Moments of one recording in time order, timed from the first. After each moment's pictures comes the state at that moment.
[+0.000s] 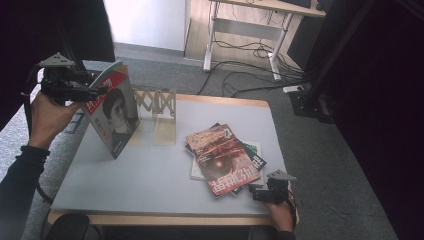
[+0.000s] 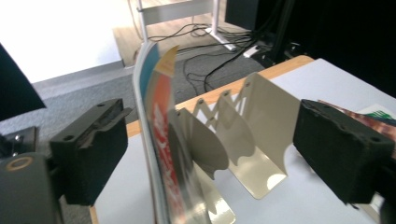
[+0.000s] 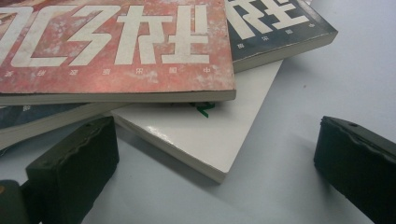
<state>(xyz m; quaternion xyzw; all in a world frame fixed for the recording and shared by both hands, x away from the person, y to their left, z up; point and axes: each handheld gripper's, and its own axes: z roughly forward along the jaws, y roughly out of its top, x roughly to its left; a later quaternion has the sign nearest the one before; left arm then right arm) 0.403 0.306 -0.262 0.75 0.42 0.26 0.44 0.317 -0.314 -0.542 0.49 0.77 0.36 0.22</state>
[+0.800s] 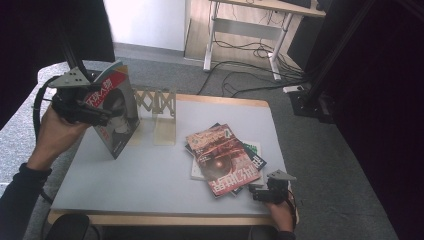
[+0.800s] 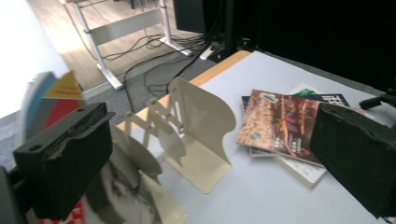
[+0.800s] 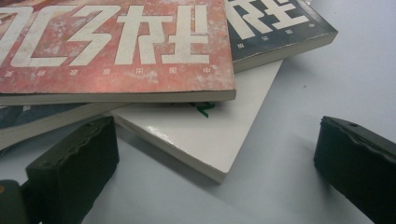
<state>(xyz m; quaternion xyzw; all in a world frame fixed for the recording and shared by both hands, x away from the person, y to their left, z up) 0.355 0.255 -0.260 0.79 0.32 0.24 0.47 0.317 -0.314 -0.542 0.49 0.77 0.36 0.22</state>
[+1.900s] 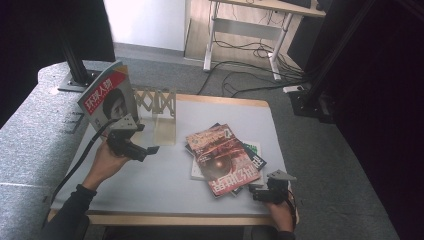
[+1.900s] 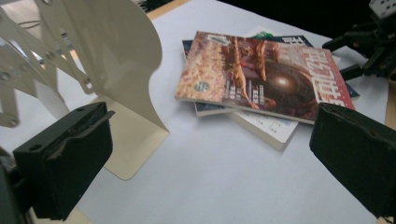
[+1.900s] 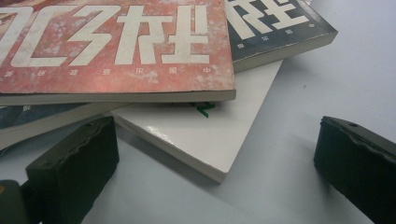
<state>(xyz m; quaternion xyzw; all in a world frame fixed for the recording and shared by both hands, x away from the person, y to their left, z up) 0.378 0.195 -0.407 0.83 0.28 0.13 0.46 0.317 -0.314 -0.543 0.49 0.77 0.36 0.22</state>
